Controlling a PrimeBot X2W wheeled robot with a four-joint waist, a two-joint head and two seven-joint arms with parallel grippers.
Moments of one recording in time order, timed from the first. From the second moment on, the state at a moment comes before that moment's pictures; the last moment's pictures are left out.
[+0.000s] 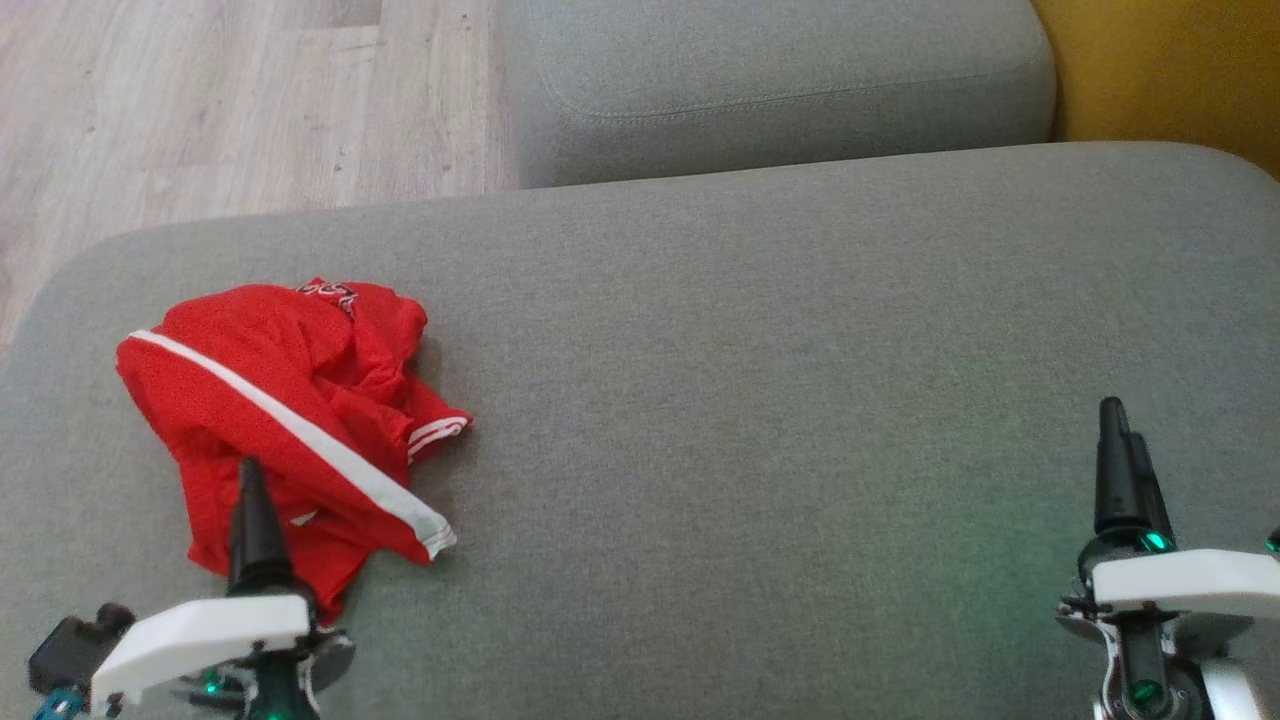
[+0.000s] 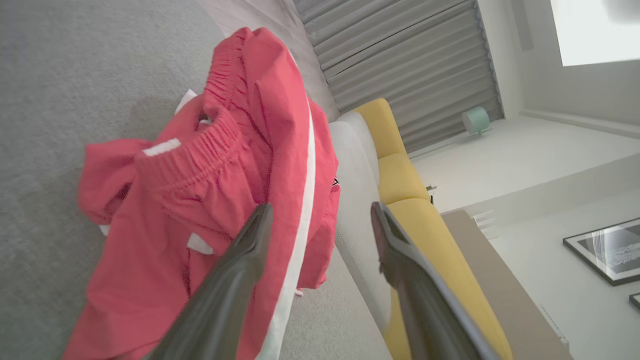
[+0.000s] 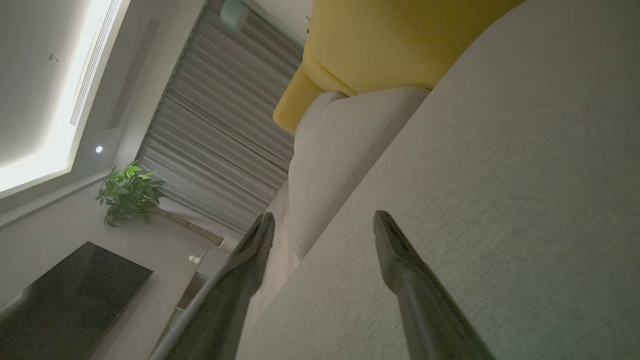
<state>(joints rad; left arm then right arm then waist) 0.00 0.04 0.02 0.15 -1.23 -0.04 -0.03 0.01 -0.04 -0.09 0.18 0.99 0.13 -0.02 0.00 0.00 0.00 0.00</state>
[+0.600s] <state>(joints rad) 0.00 0.04 -0.16 0.13 -0.84 -0.03 -0.07 0.01 -0.04 -0.05 0.14 0.68 0.13 -0.07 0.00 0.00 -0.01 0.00</state>
